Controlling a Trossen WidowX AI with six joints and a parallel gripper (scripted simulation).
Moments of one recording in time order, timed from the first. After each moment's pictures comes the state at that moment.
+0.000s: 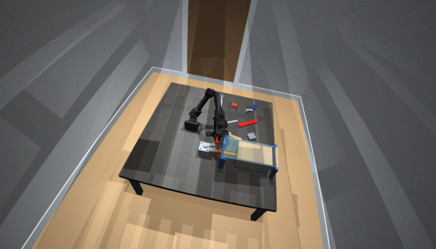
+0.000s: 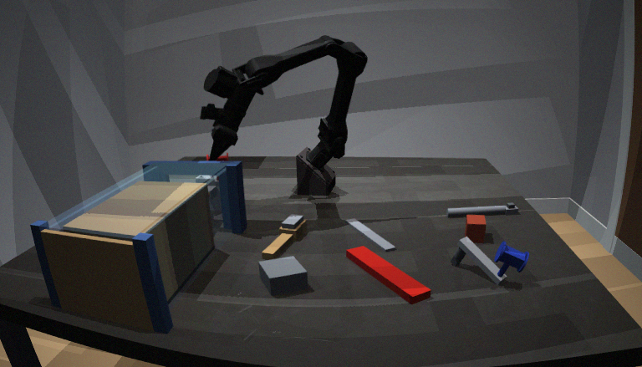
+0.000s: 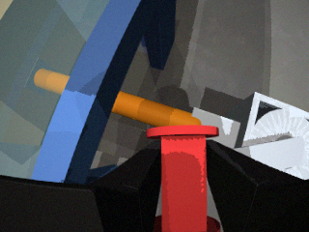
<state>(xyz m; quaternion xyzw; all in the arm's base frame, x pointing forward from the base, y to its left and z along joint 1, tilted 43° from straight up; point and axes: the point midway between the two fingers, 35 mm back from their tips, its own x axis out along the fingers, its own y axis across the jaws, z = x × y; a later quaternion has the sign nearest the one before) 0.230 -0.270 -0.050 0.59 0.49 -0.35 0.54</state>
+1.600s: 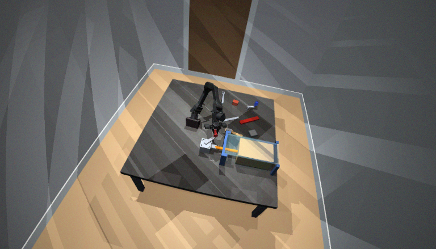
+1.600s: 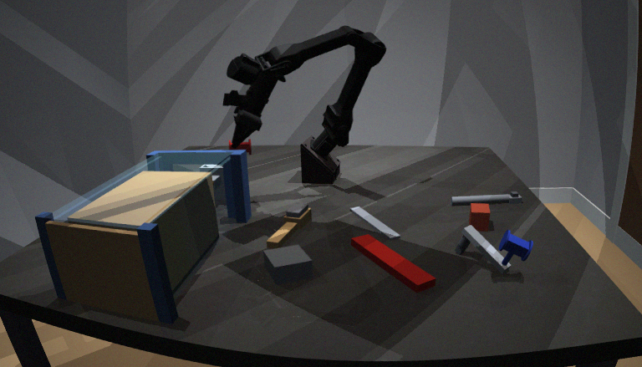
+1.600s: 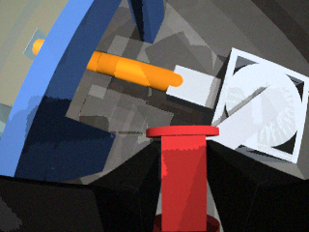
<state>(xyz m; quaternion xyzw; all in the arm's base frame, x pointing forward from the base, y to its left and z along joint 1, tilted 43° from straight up) 0.201 -0.235 -0.028 0.59 0.49 -0.35 0.54</state>
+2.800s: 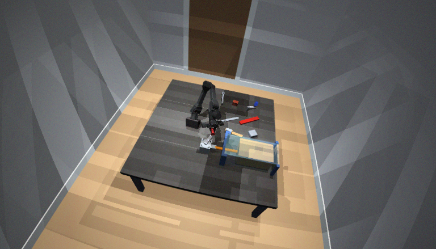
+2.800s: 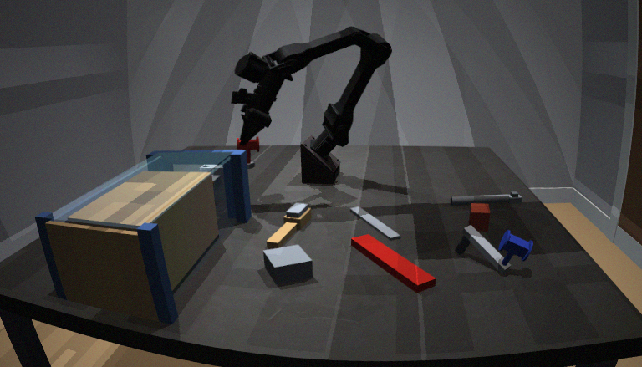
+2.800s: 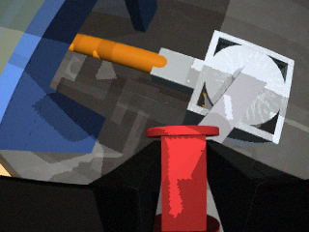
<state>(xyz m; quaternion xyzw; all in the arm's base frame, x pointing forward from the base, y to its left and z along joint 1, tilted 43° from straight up) 0.175 -0.219 -0.020 0.59 0.49 -0.34 0.55</state>
